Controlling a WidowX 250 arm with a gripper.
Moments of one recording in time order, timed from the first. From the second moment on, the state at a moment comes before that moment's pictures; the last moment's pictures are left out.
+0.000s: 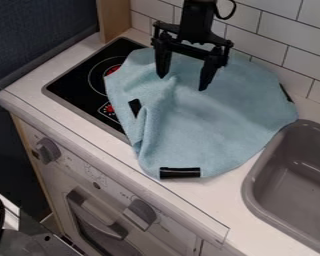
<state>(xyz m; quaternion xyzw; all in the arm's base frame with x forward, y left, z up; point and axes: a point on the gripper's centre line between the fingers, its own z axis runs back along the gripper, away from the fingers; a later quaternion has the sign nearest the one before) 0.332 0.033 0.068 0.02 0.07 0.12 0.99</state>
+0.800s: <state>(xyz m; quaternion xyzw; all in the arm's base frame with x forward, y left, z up) 0.328 0.090 0.070 -0.01 0.05 0.26 0.96</state>
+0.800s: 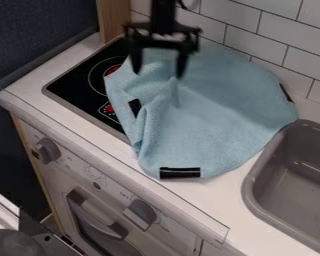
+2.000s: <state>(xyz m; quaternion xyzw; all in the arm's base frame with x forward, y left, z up) 0.302 0.142 0.012 -0.03 0.12 0.32 0.94</state>
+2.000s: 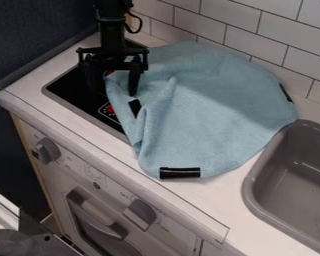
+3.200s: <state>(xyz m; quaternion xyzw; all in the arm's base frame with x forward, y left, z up) 0.296 0.197 0.013 0.02 0.08 0.31 0.95</state>
